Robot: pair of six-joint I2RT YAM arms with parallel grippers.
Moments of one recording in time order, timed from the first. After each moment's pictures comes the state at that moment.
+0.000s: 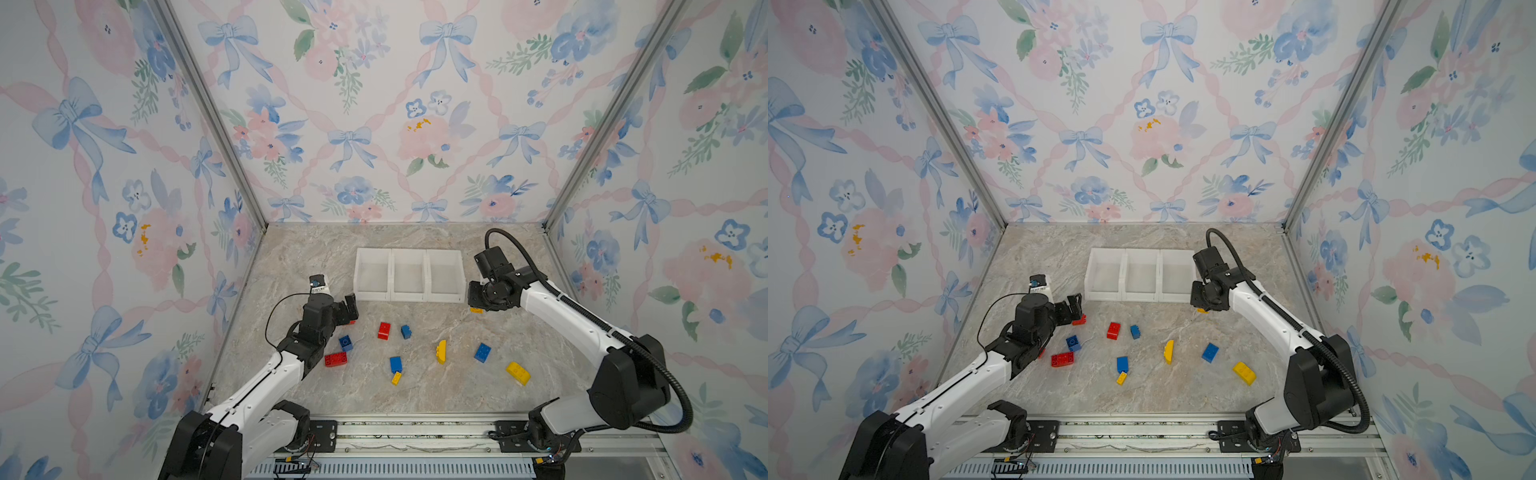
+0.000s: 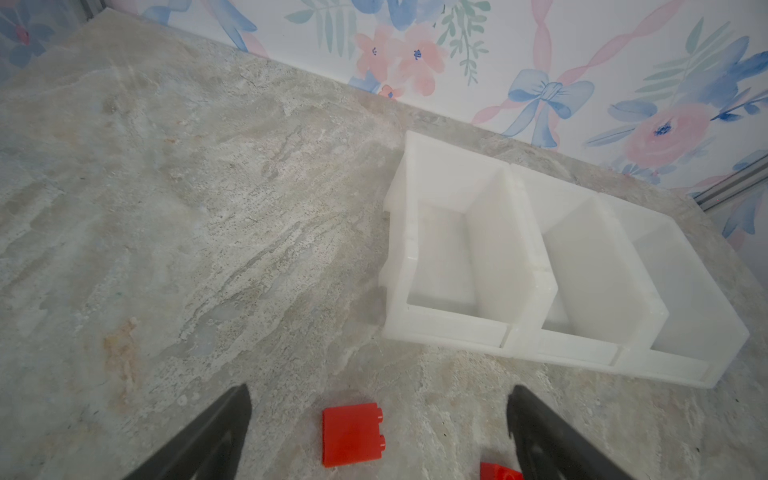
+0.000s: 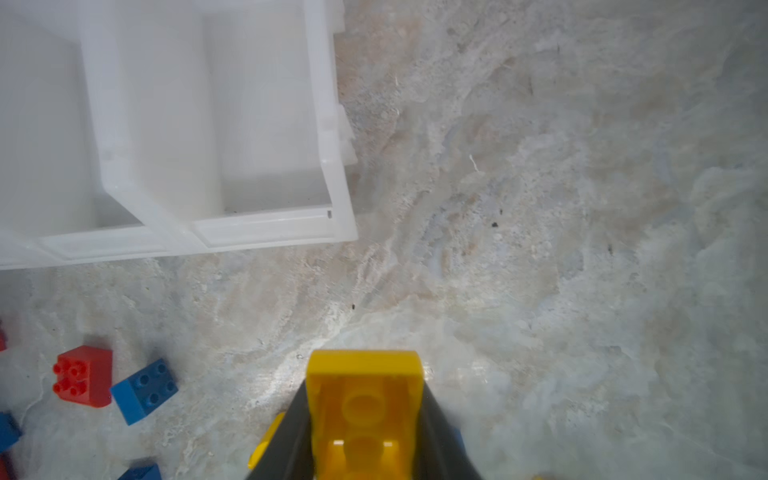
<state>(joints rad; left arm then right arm) -0.36 1.02 0.46 0.04 -0.20 -0.44 0.43 1.52 1.23 -0.84 0.10 0.51</state>
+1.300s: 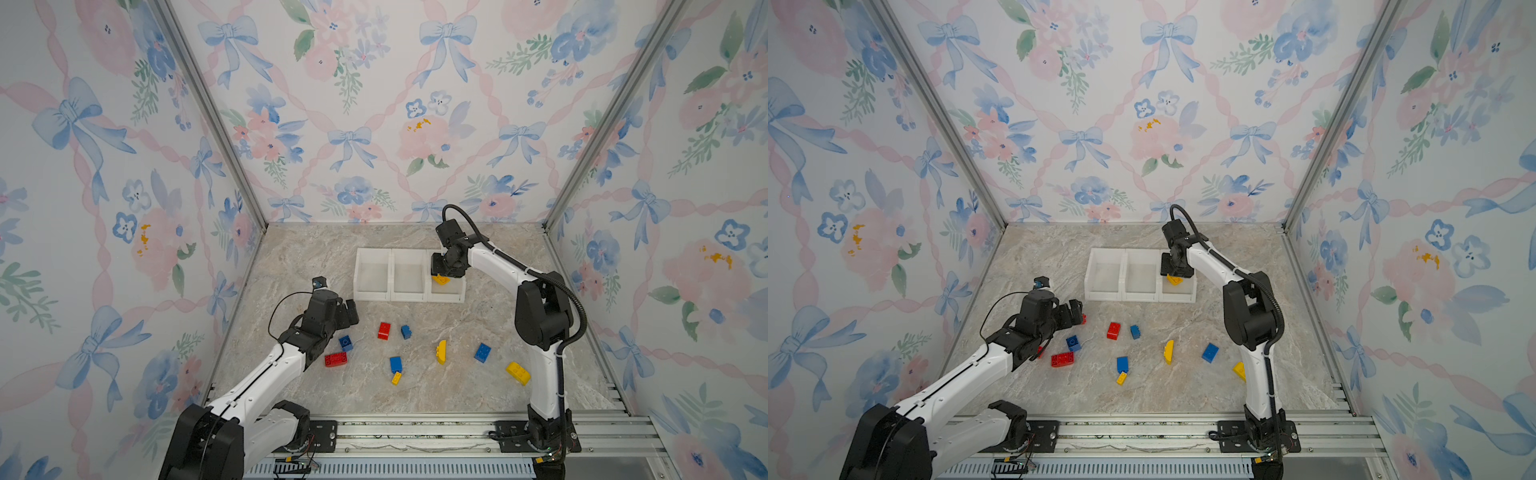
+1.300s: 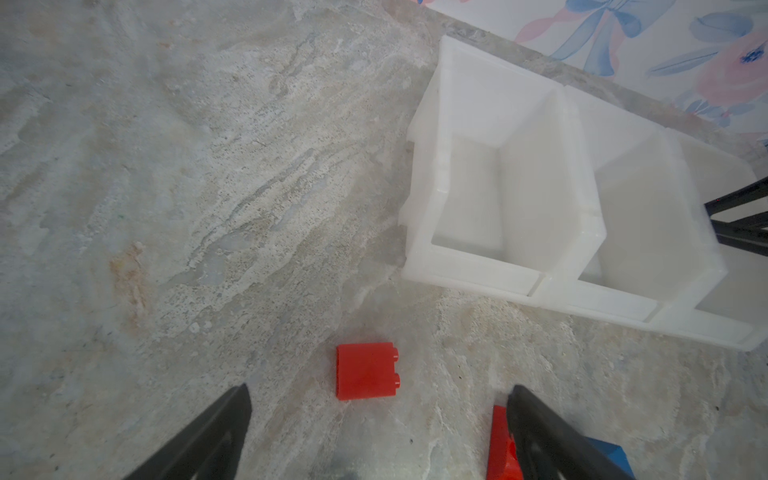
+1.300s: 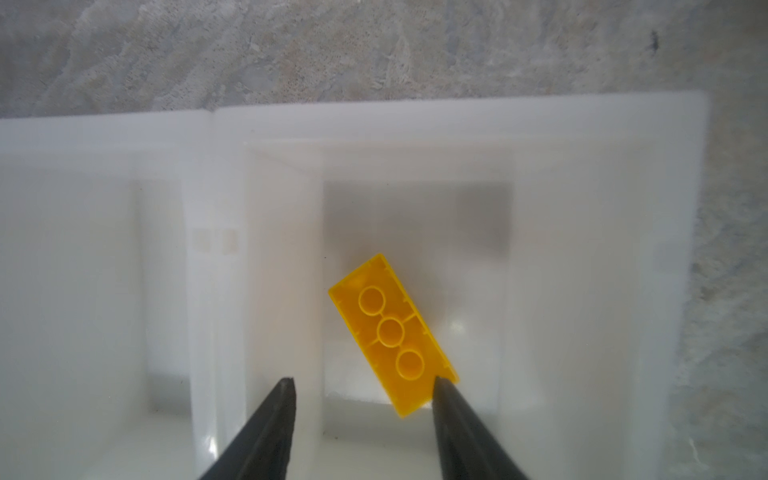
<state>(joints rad) -0.36 1.08 0.55 -0.19 -0.18 -0.50 0.43 2.14 1.80 -0.81 0.04 0.44</state>
